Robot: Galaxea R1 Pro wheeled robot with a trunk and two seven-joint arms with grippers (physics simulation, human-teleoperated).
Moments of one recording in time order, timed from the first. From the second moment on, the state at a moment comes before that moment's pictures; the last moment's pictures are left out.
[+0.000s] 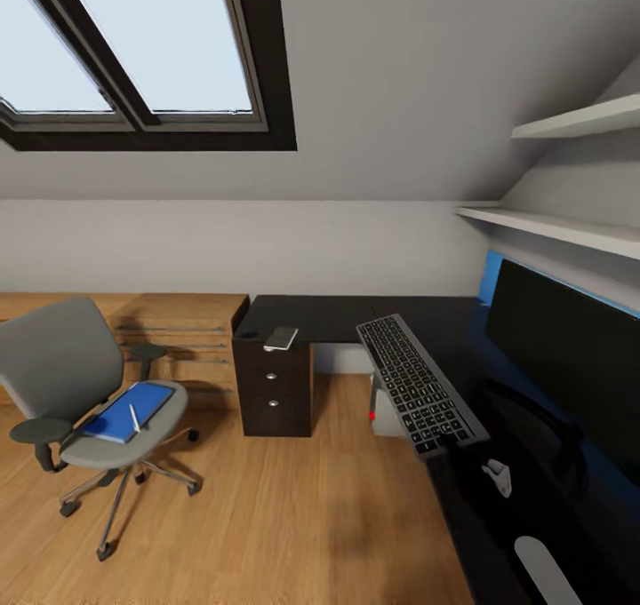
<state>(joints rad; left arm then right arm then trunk) 0.15 0.01 -0.33 -1.19 0.65 0.25 0.53 -0.17 -0.14 -0.04 -1.16 -1.34 0.19 0.25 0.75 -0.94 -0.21</state>
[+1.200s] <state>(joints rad) 0.15 0.01 -0.33 -1.19 0.65 0.25 0.53 -0.17 -0.06 -0.04 -1.16 -1.44 0.07 0.17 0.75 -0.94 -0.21</state>
